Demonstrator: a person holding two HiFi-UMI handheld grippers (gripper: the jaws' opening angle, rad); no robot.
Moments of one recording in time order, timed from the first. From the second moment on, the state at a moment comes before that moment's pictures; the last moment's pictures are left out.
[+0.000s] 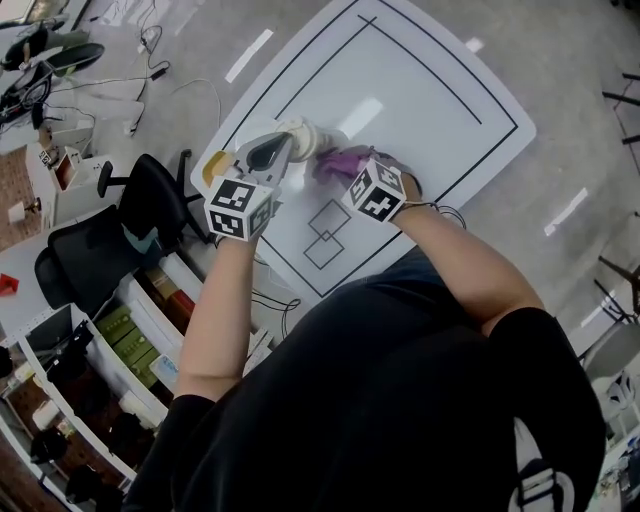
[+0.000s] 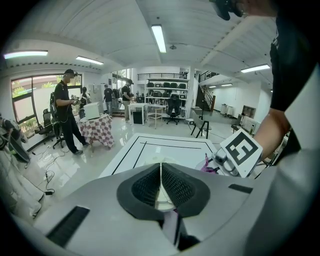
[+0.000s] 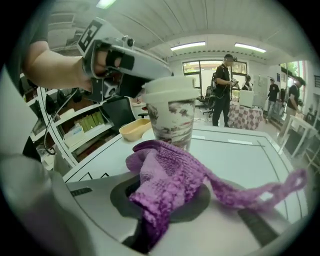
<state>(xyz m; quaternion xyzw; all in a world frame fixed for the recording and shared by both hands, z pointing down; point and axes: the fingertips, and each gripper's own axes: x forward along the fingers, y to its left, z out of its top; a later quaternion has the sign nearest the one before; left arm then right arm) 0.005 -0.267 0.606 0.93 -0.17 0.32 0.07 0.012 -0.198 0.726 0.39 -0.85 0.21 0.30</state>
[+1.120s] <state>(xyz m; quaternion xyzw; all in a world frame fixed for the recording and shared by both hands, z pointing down) 0.011 -0.269 0.607 0.93 -0.17 0.33 0.07 0.046 -0.256 0.743 0.40 -0.83 0.16 0.35</state>
